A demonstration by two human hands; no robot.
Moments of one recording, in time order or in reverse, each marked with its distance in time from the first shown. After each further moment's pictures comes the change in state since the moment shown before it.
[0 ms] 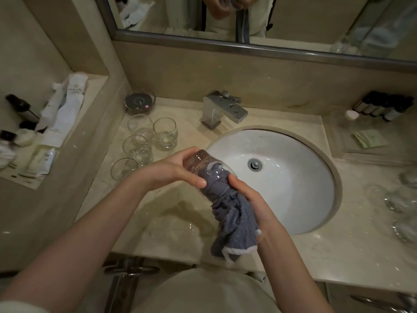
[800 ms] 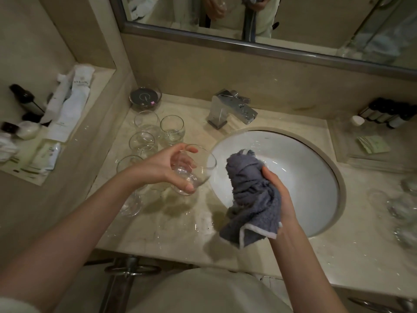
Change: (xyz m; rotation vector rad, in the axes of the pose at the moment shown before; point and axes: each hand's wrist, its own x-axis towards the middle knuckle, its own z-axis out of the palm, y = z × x) left_hand -0.018 -0.021 -0.044 0.252 0.128 0.012; right_hand 0.009 -0.013 -0.007 0.092 0.023 -0.219
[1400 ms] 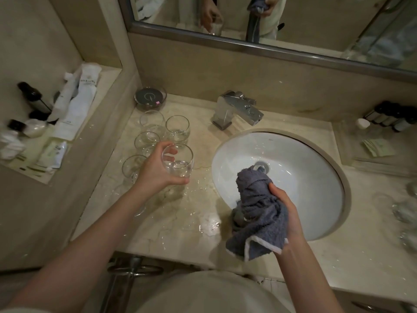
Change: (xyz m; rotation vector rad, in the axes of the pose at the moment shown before) left_hand 0.007 -0.052 0.011 -0.008 0.573 0.078; right_hand -0.002 0.016 -0.031 -0.032 0.102 0.069
